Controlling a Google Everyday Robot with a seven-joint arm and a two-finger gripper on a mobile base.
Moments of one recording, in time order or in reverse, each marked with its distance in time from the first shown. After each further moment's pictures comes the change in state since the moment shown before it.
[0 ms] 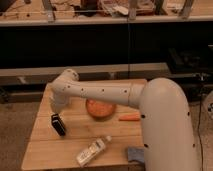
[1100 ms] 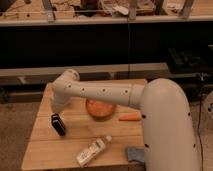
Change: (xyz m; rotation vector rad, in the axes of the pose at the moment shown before) arm -0.003 0.004 0.000 -0.004 -0.022 0.048
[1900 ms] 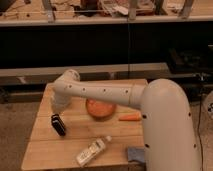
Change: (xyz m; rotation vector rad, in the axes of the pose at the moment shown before) arm -0.002 0.004 0.000 -0.008 -0.013 0.024
